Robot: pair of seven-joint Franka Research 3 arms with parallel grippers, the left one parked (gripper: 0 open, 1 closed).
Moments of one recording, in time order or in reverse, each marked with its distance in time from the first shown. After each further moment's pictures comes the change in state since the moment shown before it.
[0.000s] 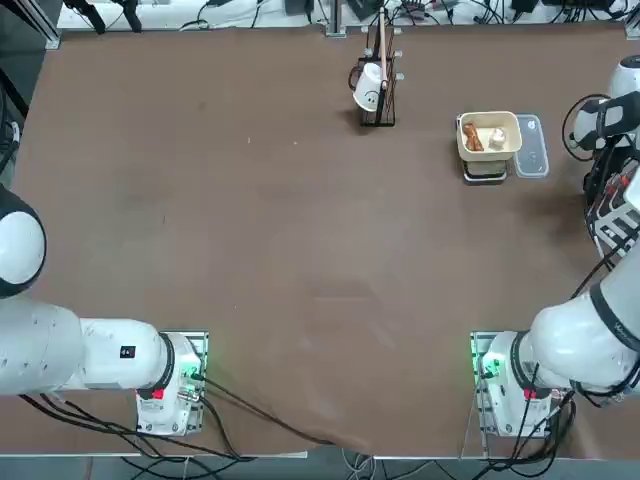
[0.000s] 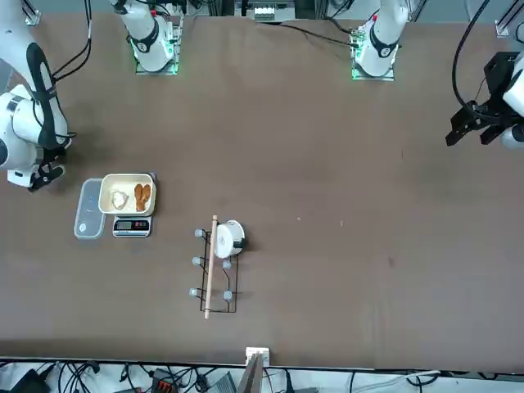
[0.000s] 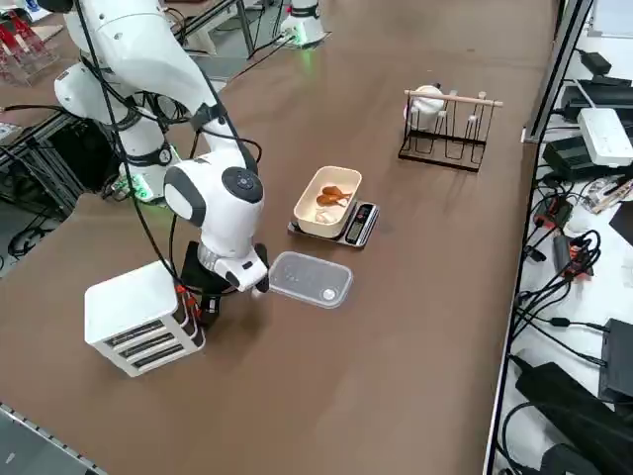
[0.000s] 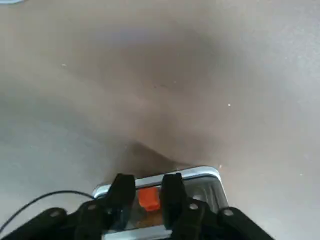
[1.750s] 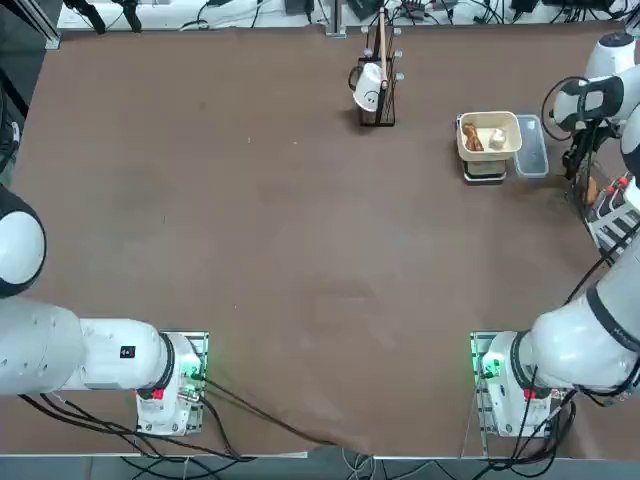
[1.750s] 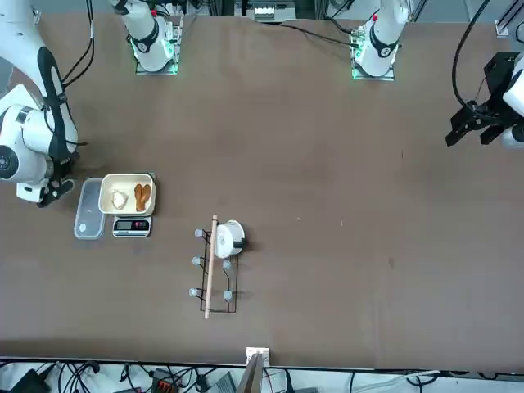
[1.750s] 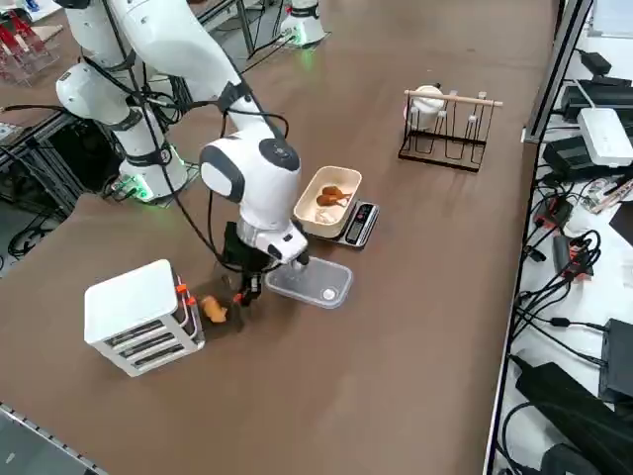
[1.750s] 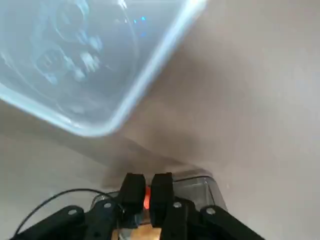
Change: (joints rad) arm 0.101 -0.007 0.052 0.051 0.106 -0.009 0.025
